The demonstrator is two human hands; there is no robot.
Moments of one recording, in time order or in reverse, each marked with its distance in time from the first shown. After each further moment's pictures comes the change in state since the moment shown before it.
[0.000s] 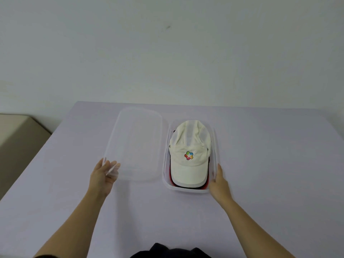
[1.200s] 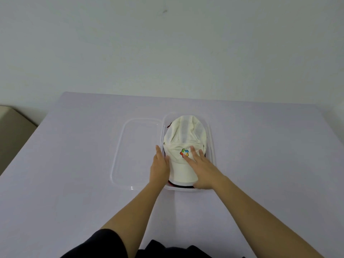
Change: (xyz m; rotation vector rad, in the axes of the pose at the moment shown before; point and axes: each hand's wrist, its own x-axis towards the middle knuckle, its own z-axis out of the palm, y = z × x) left_hand -0.039 -0.116 0.138 1.212 -0.264 0.258; right_hand 0.028 -0.041 0.000 -1.006 -0.280 -0.585
